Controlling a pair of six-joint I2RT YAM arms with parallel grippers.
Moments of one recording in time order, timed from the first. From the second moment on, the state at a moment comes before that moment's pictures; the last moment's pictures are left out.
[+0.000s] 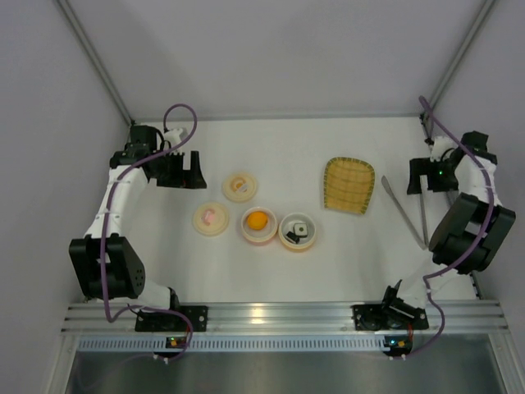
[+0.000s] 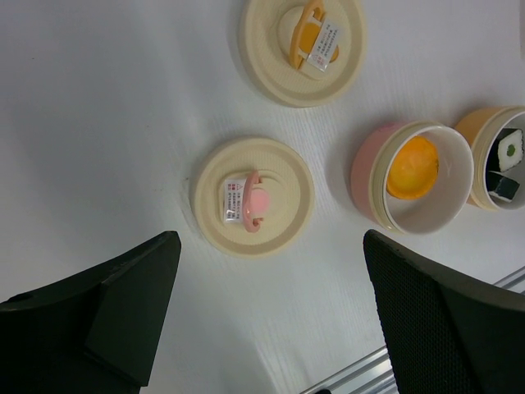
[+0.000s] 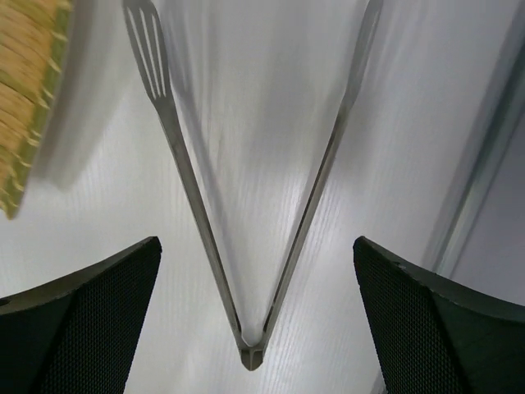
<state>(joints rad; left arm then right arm) 0.05 1.49 1.34 -0.84 0.47 0.11 -0.47 1.73 1.34 -0.81 -0.32 -0.54</state>
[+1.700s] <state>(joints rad) -0.29 1.77 1.25 -0.90 0.02 0.07 -0.34 1.49 1.42 -0.96 -0.53 -0.38</state>
